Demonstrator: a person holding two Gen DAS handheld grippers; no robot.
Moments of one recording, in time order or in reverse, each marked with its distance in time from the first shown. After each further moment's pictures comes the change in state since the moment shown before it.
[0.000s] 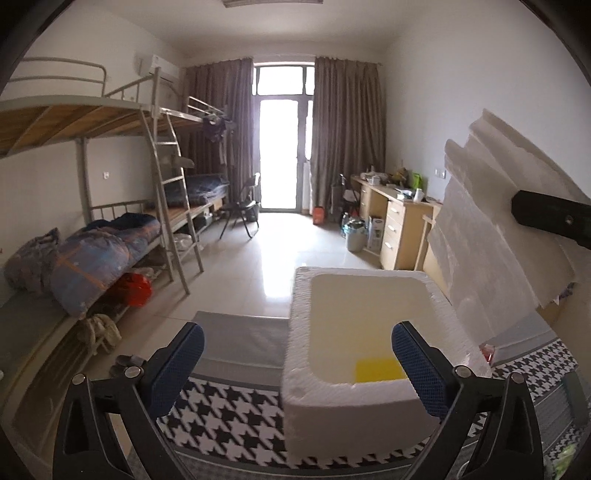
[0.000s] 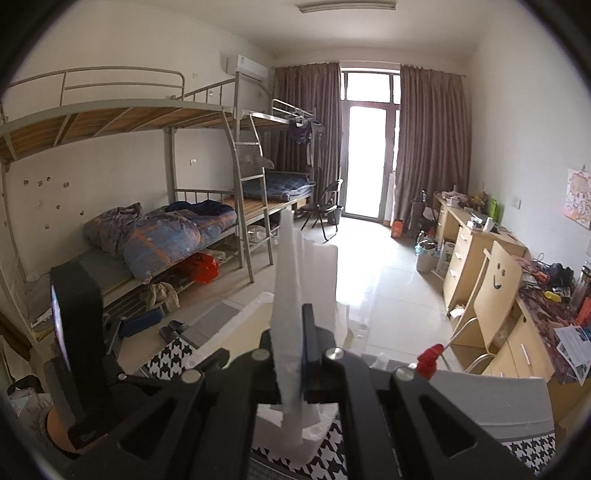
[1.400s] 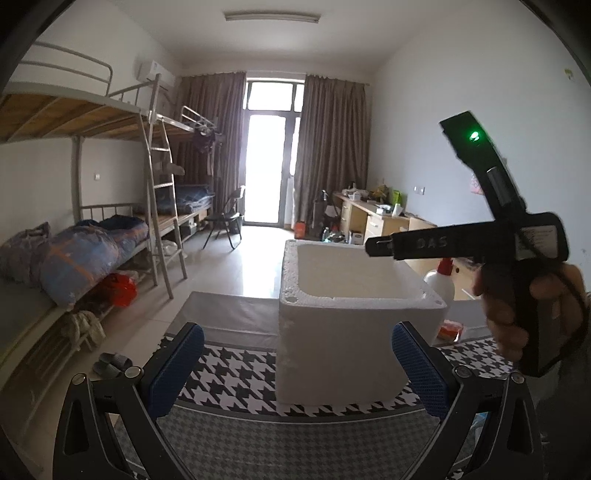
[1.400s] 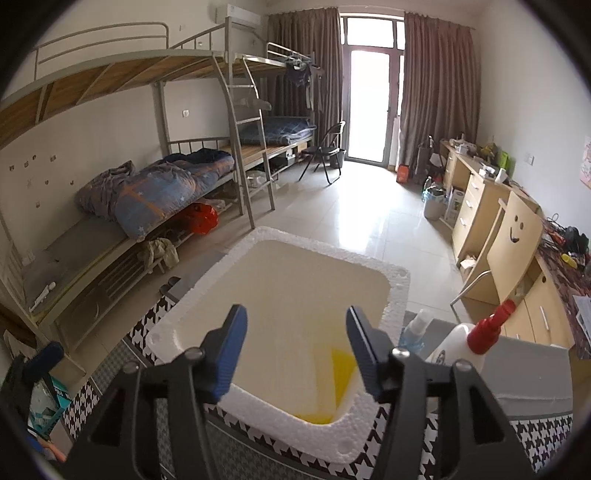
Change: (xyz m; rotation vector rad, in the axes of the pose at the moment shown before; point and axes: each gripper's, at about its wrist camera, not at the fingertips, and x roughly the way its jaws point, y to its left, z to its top) left arm -0.054 0.016 -0.056 -0.018 -0.073 -0.090; right arm 0.079 -0.004 -0.024 0.040 0.230 0.014
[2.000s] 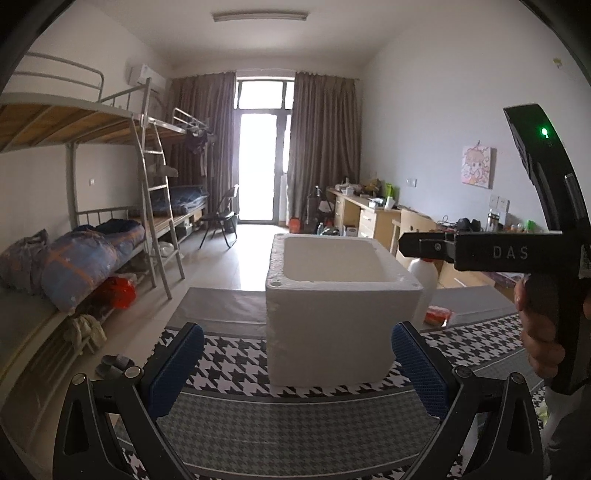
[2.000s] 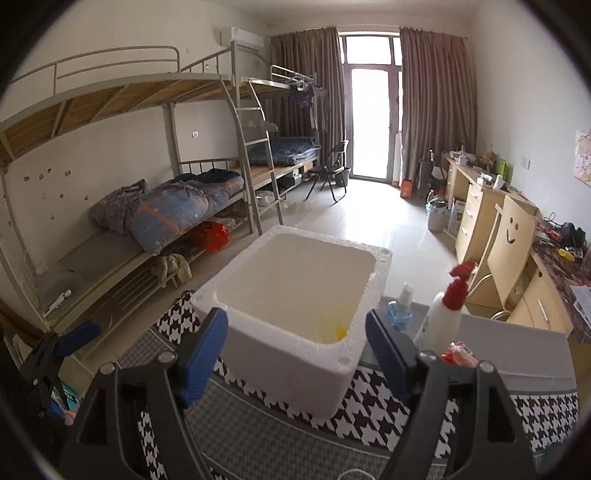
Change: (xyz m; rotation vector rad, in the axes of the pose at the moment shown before) left arm -0.026 -0.009 -0.004 0.034 0.011 -0.026; right arm -0.062 0.000 -0.036 0.020 -0.087 0.031
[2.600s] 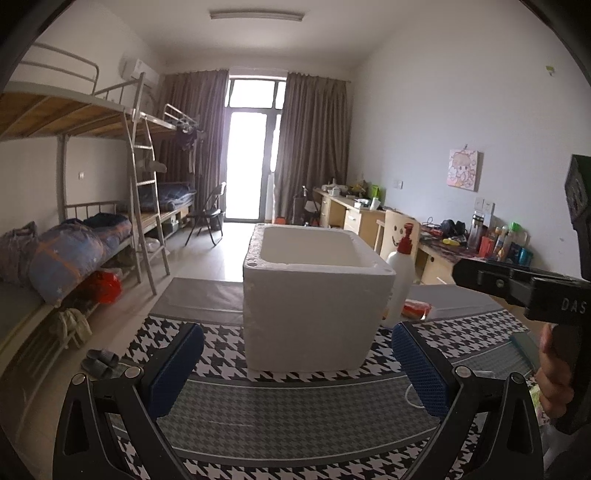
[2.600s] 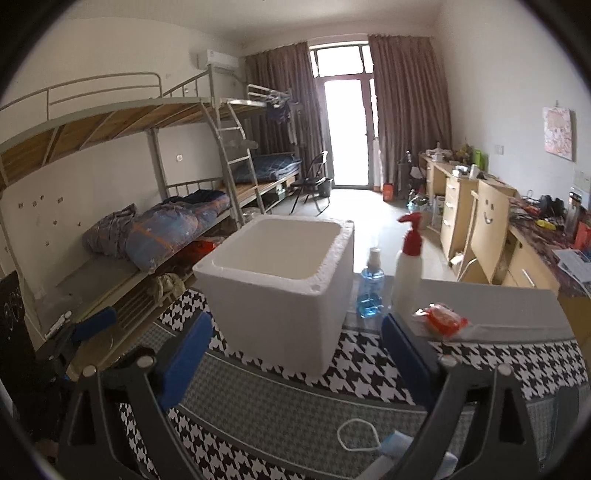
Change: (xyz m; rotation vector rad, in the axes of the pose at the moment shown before) left arm -0.008 -0.008 -0.015 -0.020 -0.003 -0.061; right arm -0.048 -0.008 -0.055 0.100 -0.085 -0.048
